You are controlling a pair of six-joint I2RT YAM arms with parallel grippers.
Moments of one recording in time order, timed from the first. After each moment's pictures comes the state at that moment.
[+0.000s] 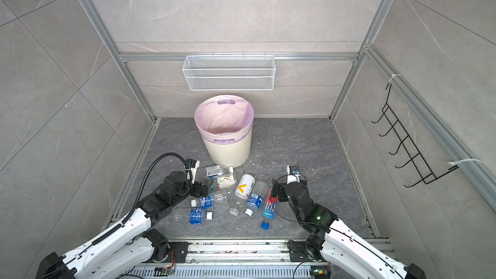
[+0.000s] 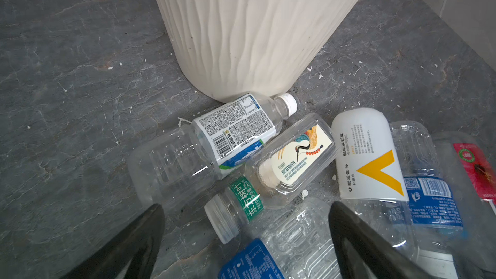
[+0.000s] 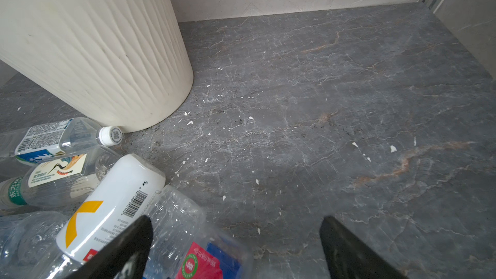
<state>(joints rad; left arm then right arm) -0.62 0.85 0.49 -0.26 -0.09 -0.26 0.73 0.65 0.40 -0.30 0.46 0.42</state>
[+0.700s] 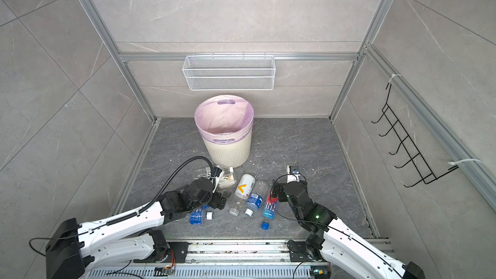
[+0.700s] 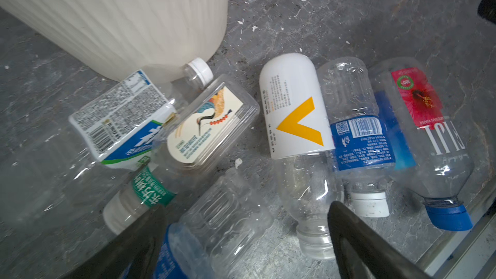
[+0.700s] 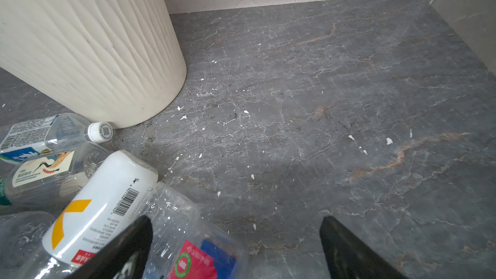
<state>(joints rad) -1.01 1.10 0.65 -0.33 -0.24 -0.36 0.72 0.66 0.40 -0.32 0.46 0.43</state>
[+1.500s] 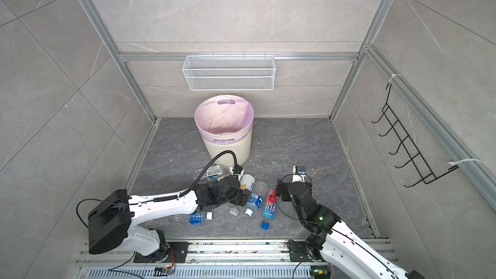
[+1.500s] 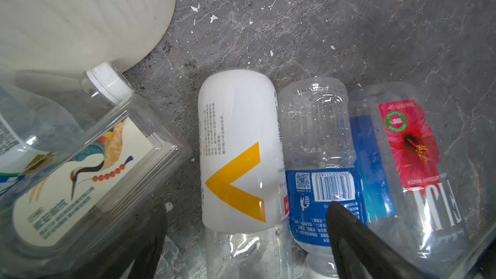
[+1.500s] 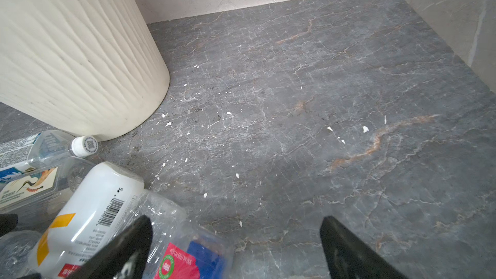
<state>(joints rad) -1.09 1.48 0.84 -0.22 -0.26 -0.54 0.67 0.61 0.40 -0.37 0.47 0.48</state>
